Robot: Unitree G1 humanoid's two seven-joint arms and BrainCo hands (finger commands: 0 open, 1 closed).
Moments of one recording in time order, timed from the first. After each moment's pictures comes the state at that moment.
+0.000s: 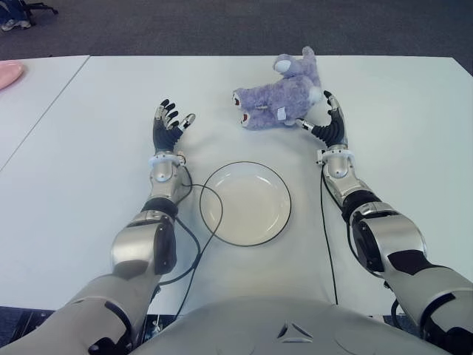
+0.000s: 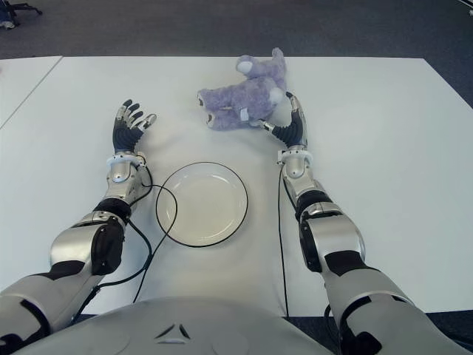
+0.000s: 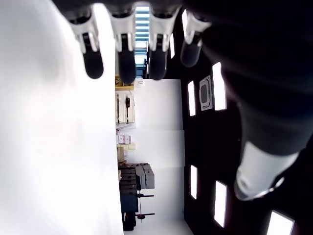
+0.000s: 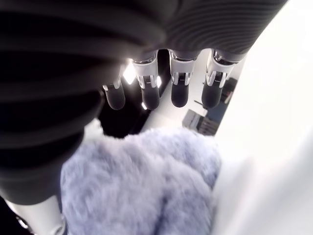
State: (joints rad) left arm -0.60 0.10 0.31 1.22 0.04 -0.61 0.11; right arm -0.73 -0.26 0.06 1.27 -0.31 -0.62 -0.44
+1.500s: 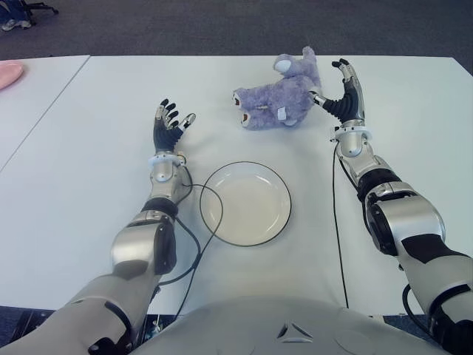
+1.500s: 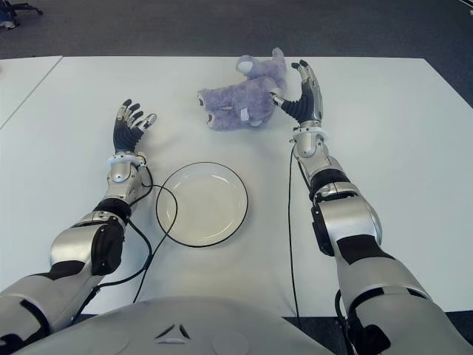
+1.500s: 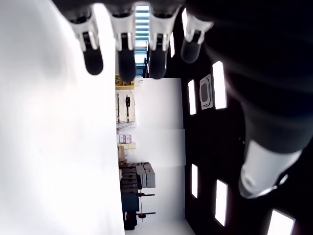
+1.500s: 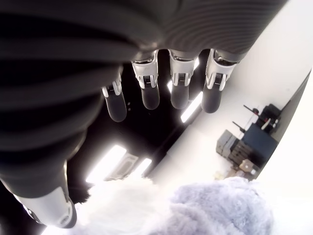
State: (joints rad) left arm -0.60 0.10 0.30 1.22 0.04 -0.60 0.11; right arm -0.86 -0.36 0.16 1.27 -0.40 -0.62 -0.52
